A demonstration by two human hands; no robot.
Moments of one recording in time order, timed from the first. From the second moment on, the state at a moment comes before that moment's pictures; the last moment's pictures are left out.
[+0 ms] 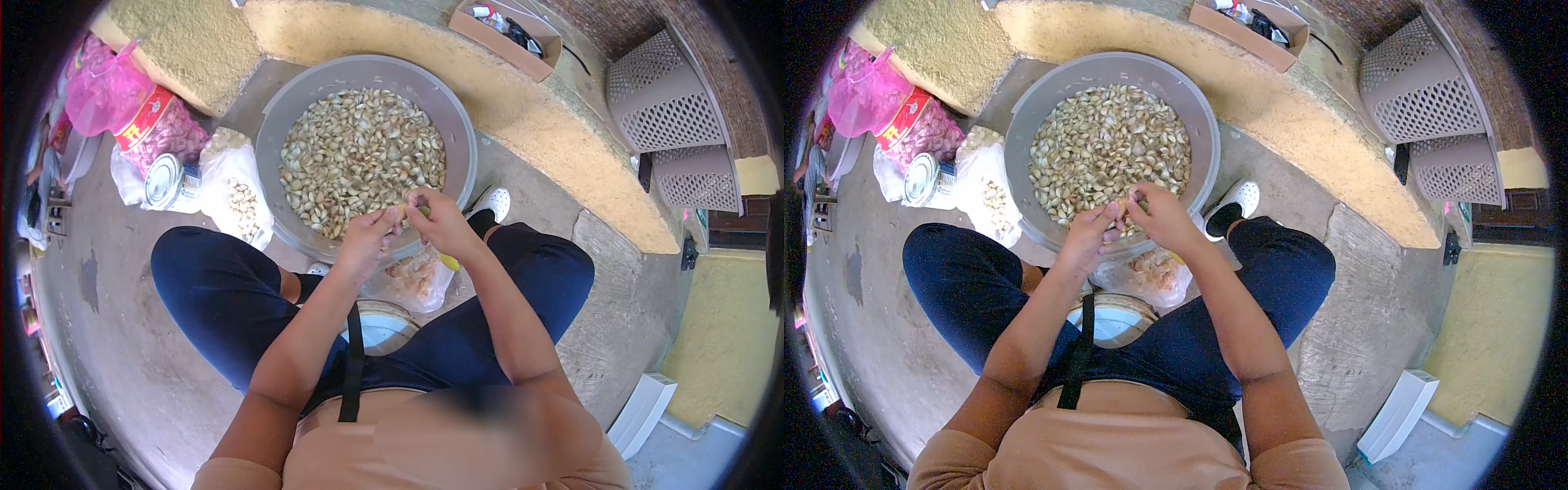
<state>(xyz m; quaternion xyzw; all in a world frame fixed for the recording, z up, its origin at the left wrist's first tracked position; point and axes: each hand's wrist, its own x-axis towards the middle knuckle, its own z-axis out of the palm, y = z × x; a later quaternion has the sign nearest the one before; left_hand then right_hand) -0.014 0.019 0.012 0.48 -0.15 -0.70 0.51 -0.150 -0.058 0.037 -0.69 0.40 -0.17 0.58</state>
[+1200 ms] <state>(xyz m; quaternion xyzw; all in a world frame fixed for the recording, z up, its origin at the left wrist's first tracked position) -0.013 0.011 0.006 0.47 -0.03 -0.68 0.57 -0.146 -0.041 0.031 -0.67 0.45 -0.22 0.55</state>
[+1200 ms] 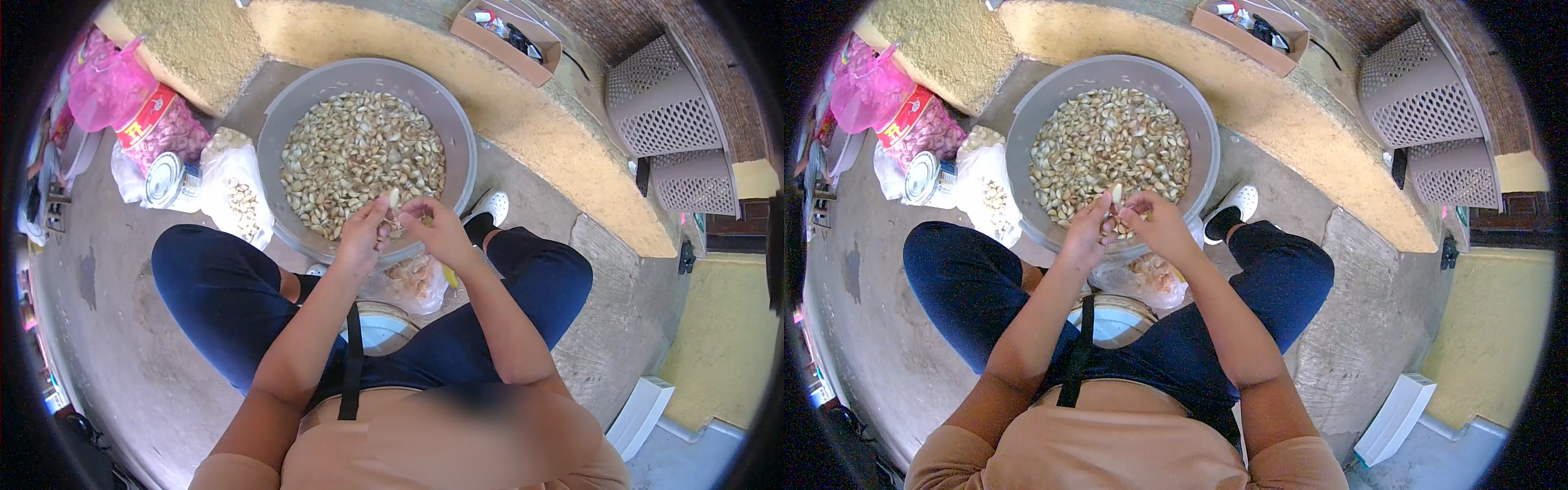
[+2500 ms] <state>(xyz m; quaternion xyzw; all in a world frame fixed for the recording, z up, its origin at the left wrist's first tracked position) -0.005 0.016 0.004 0.25 -0.04 -0.78 0.57 -0.153 -0.050 0.038 -0.44 0.34 -0.16 0.81</state>
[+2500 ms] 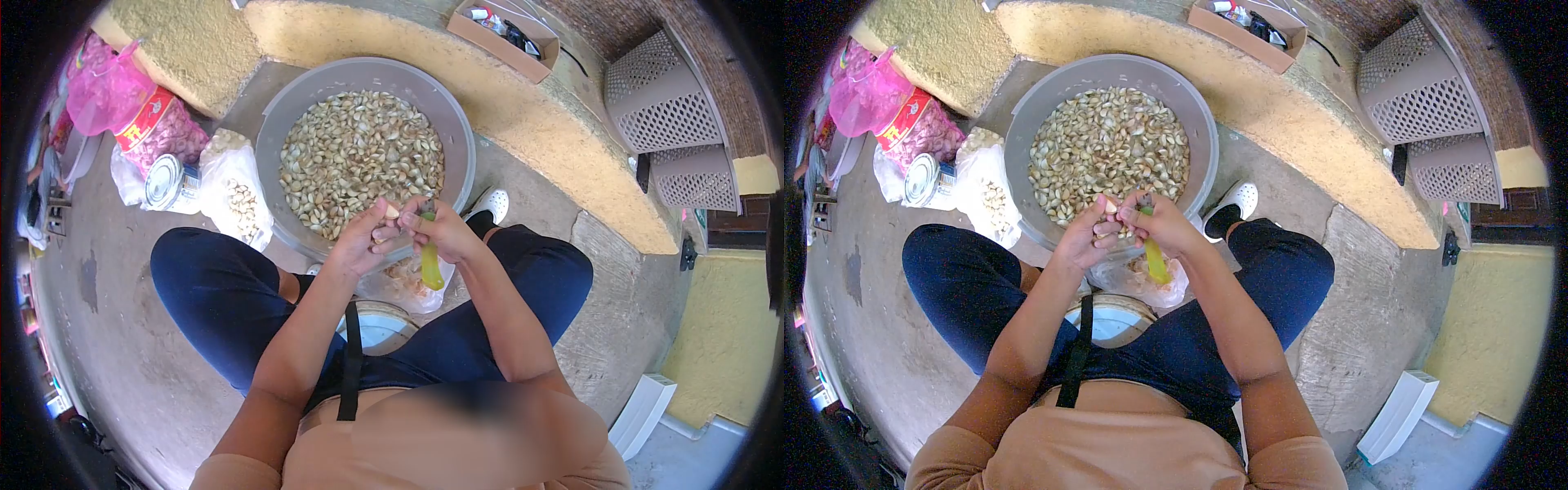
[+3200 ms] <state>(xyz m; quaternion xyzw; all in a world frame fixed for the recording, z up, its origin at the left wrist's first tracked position) 0.002 0.012 0.013 0.48 -0.27 -0.67 0.50 -0.154 -0.051 0.039 -0.62 0.39 -0.11 0.67</state>
